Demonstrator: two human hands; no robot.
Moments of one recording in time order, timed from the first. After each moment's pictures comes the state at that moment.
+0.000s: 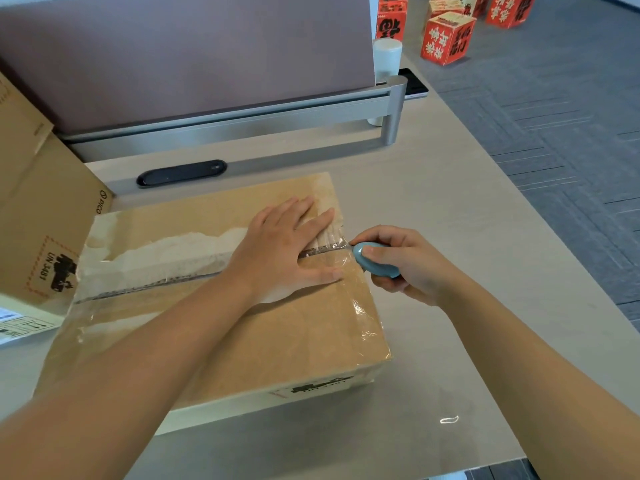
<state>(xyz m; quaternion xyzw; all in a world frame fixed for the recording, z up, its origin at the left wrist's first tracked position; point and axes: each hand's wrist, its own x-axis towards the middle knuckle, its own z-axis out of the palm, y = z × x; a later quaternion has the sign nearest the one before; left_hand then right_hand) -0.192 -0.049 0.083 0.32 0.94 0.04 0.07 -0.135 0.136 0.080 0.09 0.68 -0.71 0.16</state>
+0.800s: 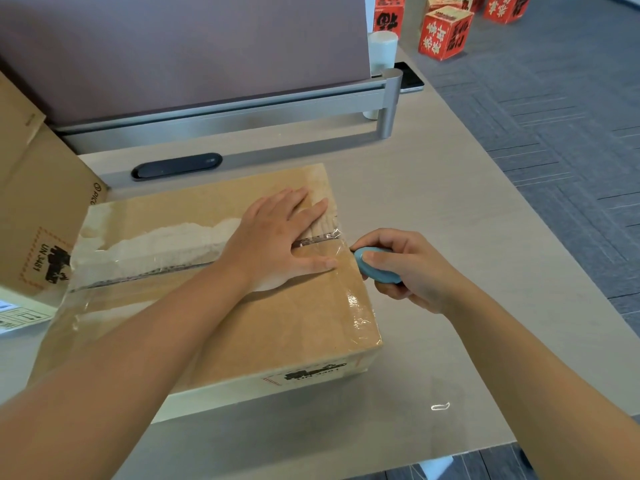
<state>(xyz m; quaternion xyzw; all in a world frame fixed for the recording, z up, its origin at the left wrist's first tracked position) -0.191 -0.049 0.085 0.32 0.94 0.05 0.07 -0.113 0.136 0.082 0.07 0.71 -0.68 0.15</state>
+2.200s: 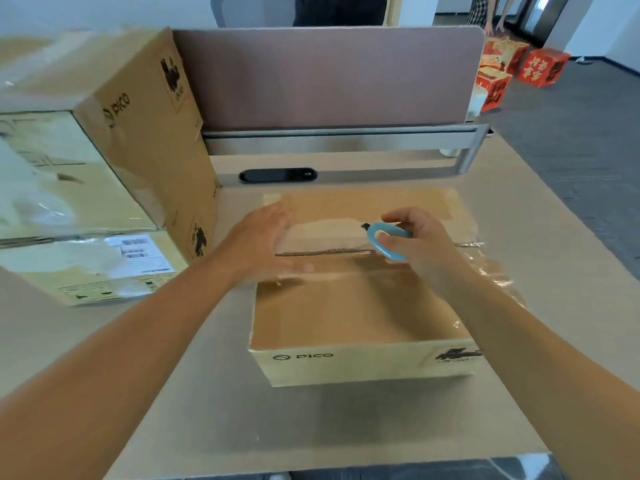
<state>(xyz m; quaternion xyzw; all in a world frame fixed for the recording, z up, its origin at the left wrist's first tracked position) -0.179 -0.251 0.123 0.19 0.96 0.16 0.13 -0.137 -0.036 0.119 0.08 0.77 -0.63 -0.01</state>
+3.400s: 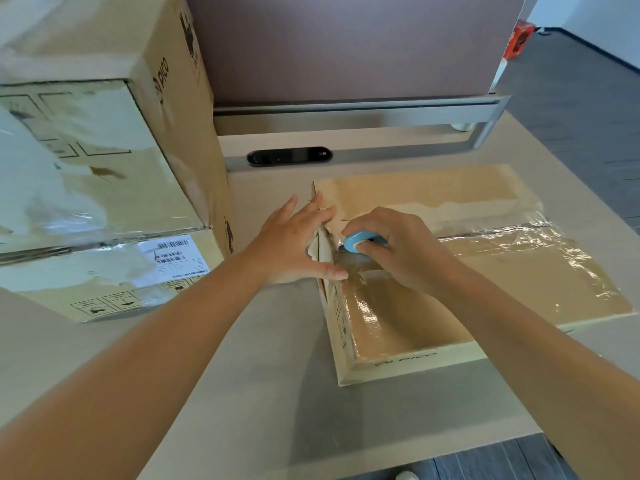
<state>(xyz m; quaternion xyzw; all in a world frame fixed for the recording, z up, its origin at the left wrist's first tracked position) -0.220 -0.313 0.088 0.30 0.92 0.20 0.17 -0.155 -0.149 0.117 -0.08 0.95 -0.30 -0.01</state>
